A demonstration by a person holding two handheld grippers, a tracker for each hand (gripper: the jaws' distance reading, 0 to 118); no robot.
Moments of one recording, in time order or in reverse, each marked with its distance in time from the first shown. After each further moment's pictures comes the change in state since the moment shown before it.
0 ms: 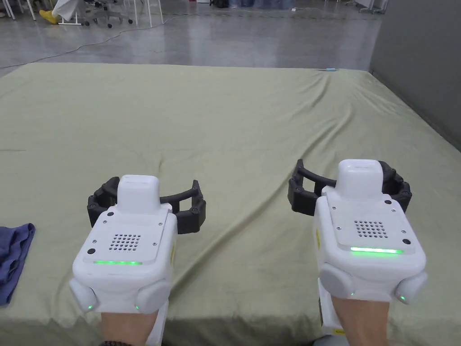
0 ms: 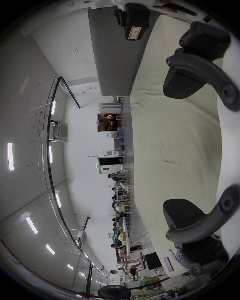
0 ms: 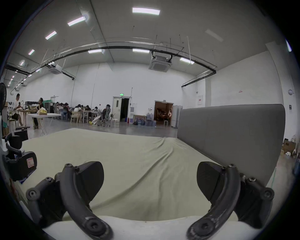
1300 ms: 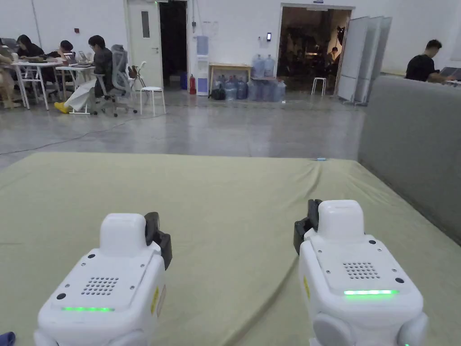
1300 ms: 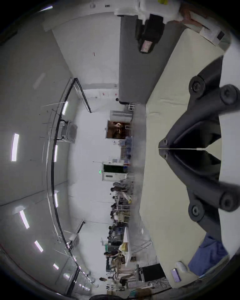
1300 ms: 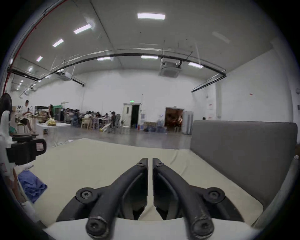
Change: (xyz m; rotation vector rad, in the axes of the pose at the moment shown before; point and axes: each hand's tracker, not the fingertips) left arm -0.013 0.087 -0.021 0.081 -0.025 0.058; right arm -0.019 0.082 -0.028 0.012 0.096 -0.006
